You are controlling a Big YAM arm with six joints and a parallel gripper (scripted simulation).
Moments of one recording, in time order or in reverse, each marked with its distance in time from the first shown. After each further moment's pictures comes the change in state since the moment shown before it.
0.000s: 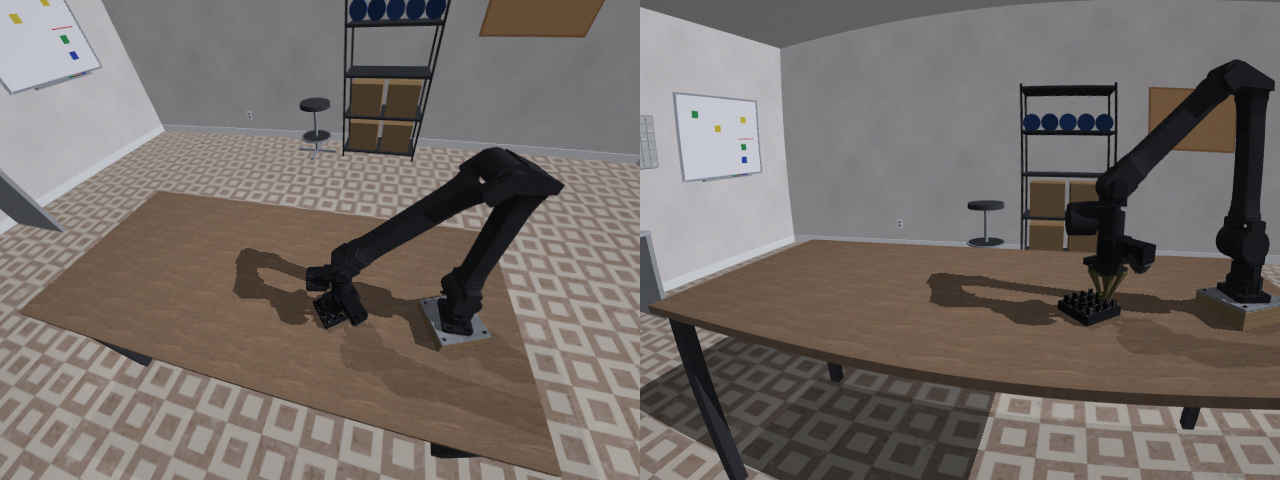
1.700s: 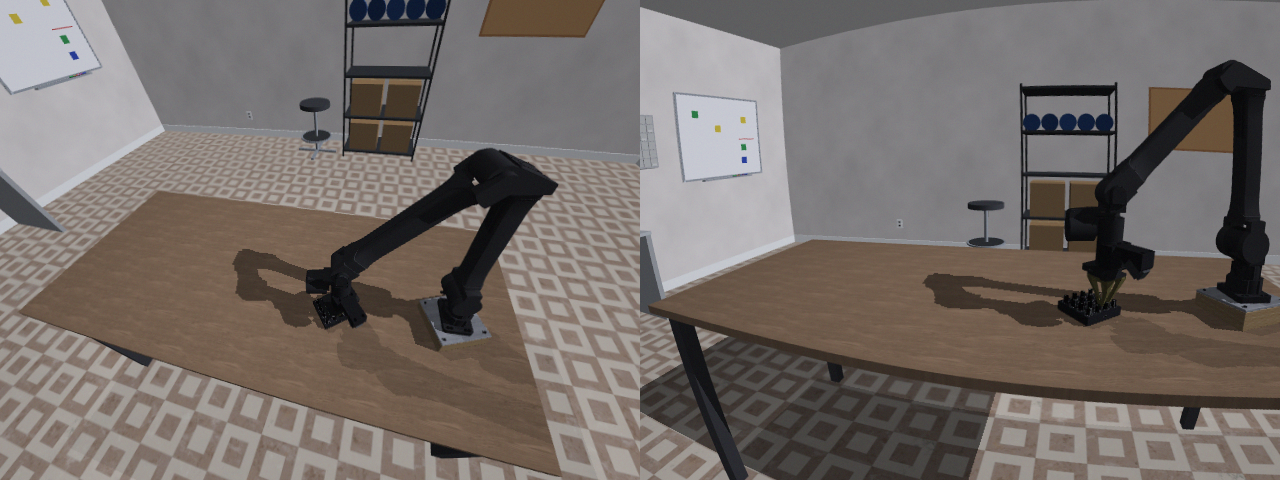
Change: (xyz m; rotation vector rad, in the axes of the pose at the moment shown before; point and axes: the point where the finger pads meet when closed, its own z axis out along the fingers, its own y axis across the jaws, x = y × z) arm 0.001 -0.002 0.012 0.003 0.001 0.002
